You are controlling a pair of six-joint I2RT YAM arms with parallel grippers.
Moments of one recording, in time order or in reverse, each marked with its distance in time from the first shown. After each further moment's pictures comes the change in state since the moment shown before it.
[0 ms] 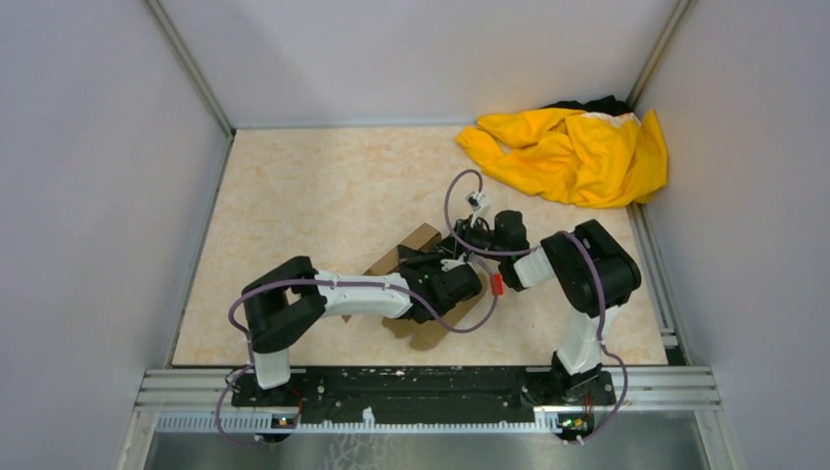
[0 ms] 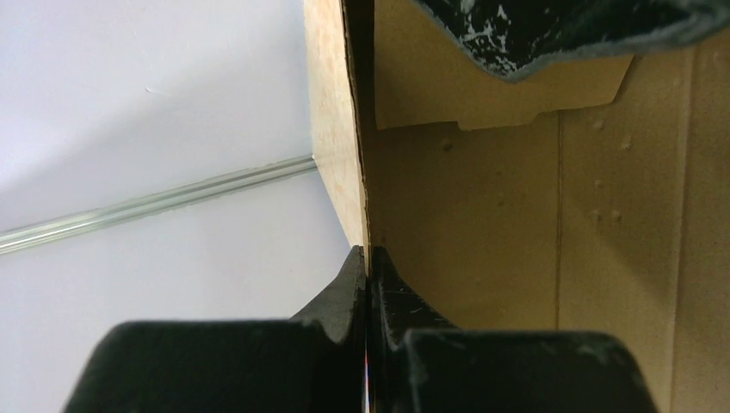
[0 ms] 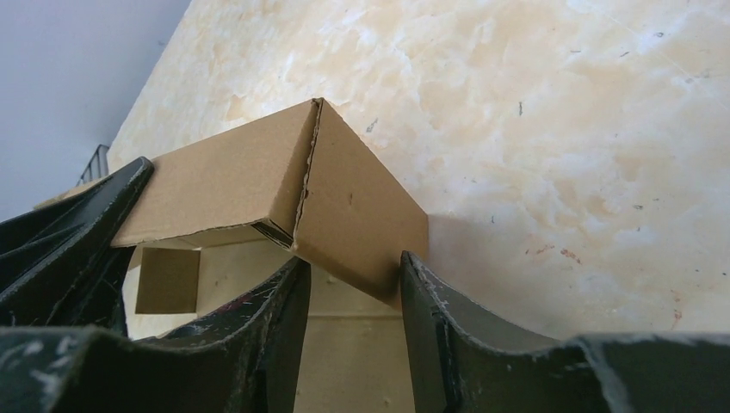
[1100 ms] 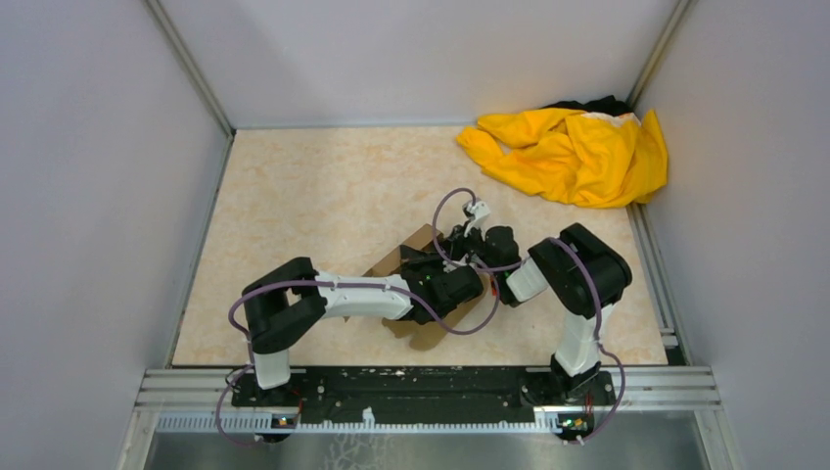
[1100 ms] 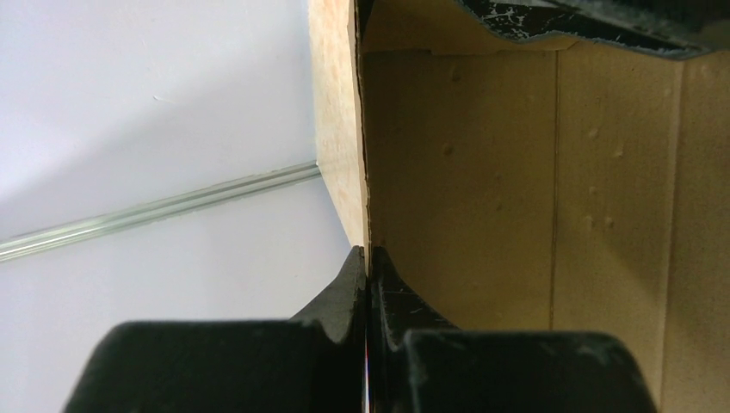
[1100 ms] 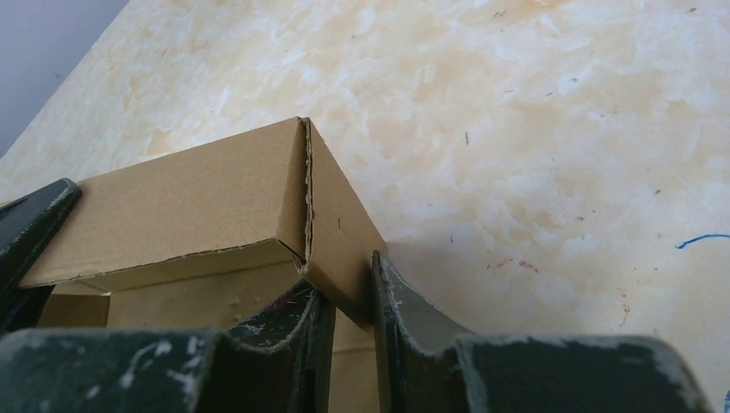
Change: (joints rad) left arm -0.010 -0.001 -0.002 0.023 -0.003 0.022; right arm 0.112 0.027 -0.078 0.185 0.314 -0.103
